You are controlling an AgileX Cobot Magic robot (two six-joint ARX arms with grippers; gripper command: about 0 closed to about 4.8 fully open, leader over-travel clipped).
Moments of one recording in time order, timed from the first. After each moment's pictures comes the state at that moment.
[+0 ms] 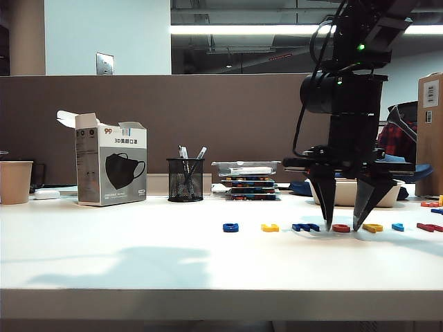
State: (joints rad) left arm -1.14 1.57 2.09 -1.39 -0.42 -0.82; right arm 0.34 2.01 1.49 -0.84 0.01 0.34
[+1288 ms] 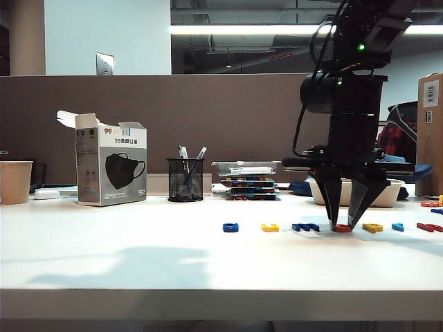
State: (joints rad) left arm -1.14 1.57 2.09 -1.39 -0.42 -0.82; right arm 0.34 2.01 1.49 -0.84 0.01 0.34
